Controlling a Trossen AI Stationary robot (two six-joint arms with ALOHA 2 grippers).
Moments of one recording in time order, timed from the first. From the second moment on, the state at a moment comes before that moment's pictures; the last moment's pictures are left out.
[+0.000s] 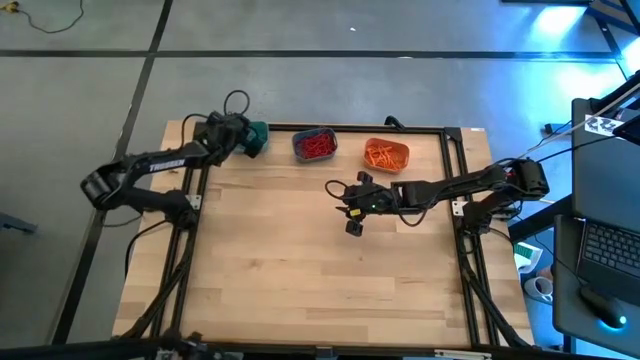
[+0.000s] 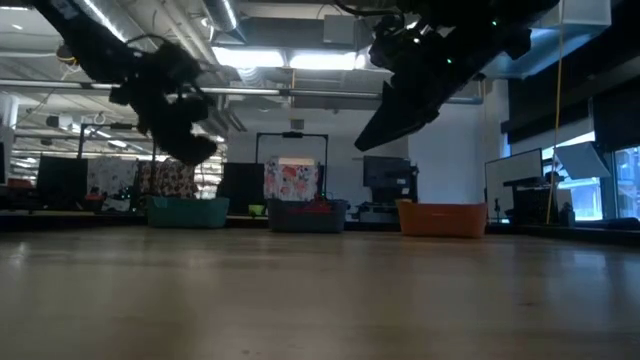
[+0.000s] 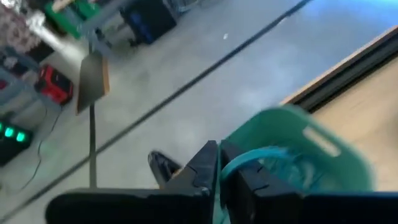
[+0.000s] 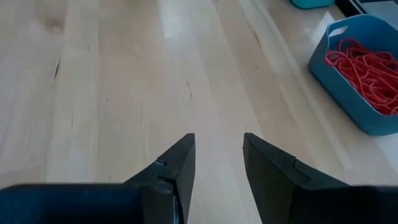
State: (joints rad) left arm 0.81 1.22 0.53 0.11 -0.55 0.19; right arm 0.04 1.54 0.91 -0.06 0.24 0.10
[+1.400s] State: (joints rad) left arm 0.66 1.14 0.67 -0.42 -0.28 0.02; right arm 0.04 1.54 0.91 -0.05 0.24 0.10
